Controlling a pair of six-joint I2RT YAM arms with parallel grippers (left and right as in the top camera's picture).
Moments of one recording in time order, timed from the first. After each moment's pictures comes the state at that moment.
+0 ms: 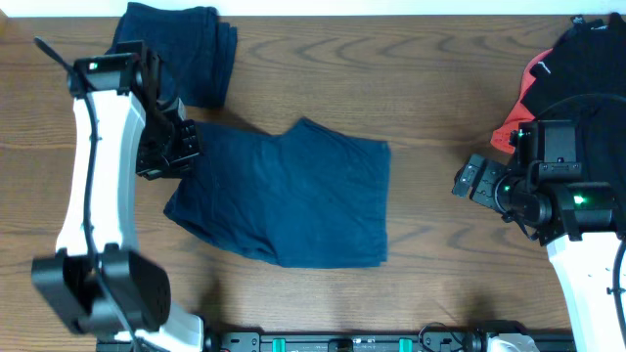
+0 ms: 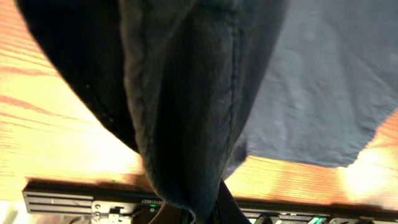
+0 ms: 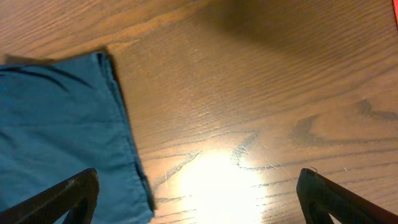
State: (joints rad) left arm 0.07 1.70 1.68 -1.60 0.14 -0.18; right arm 0.04 1.15 1.10 -1.08 -0.03 0.47
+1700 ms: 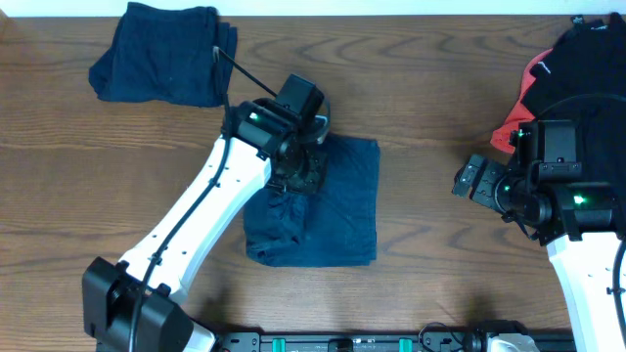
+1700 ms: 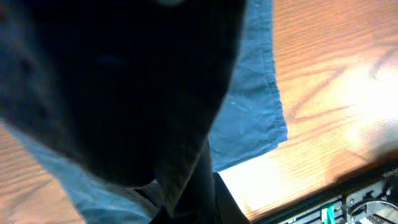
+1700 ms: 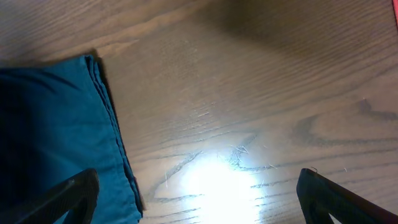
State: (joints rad) left arm -0.53 1.64 1.46 -1.19 0.21 -0.25; right arm 0.04 1.15 1.10 -1.08 -0.03 0.47
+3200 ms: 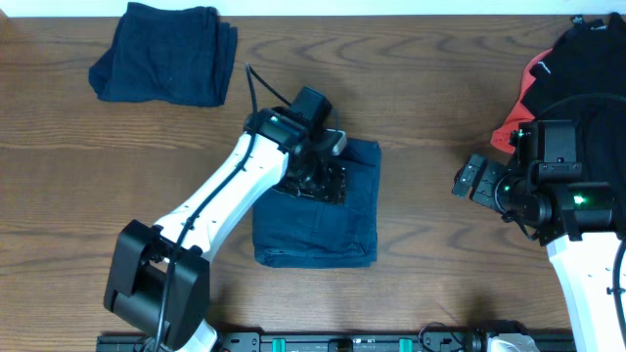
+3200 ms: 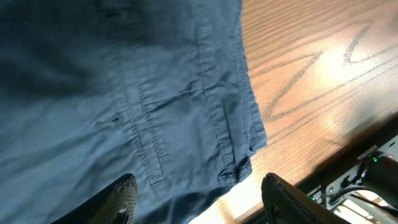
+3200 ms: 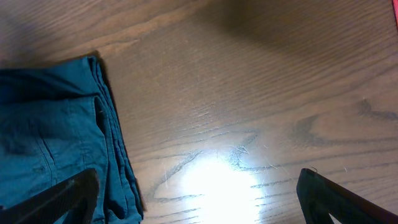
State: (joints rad) left arm -0.51 1.75 1.37 -1.05 0.40 -0.19; right arm 0.04 1.15 1.10 -1.08 -0.03 0.47
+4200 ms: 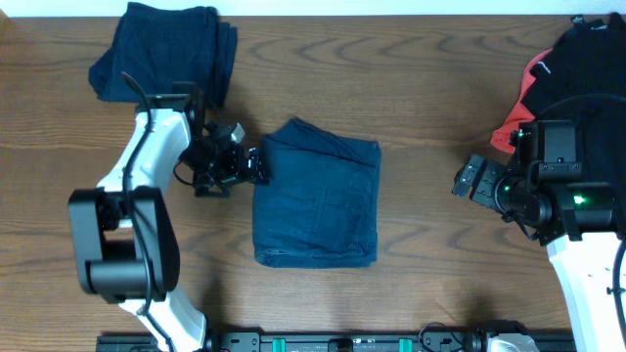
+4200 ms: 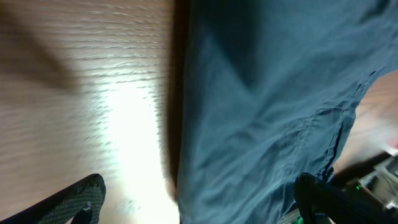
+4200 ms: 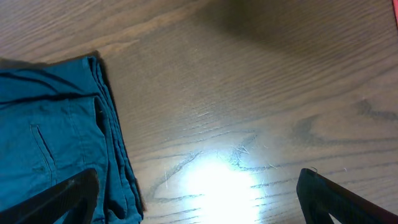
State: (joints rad) left arm 0.01 1.89 1.32 -1.16 0.49 0.01; right arm 0.04 1.15 1.10 -1.08 -0.03 0.47
